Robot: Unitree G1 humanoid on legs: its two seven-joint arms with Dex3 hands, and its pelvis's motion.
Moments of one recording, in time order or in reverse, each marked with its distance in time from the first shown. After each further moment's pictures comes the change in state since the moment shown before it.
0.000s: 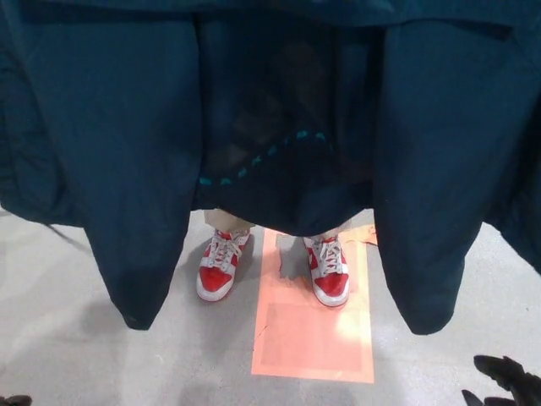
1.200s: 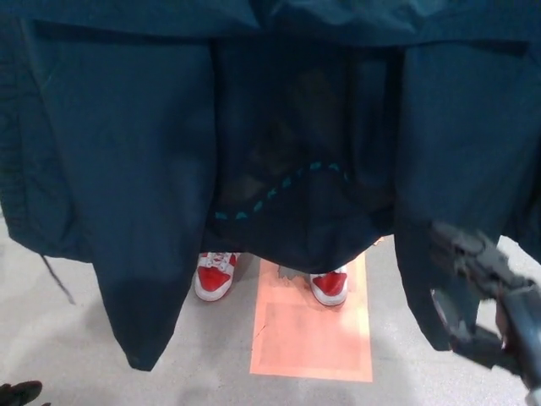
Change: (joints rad) left_arm 0.004 -0.010 0.047 0.027 -0.016 -0.125 -0.076; right_arm 0.260 0.102 -0.064 -0.956 0.033 -0.264 -0.001
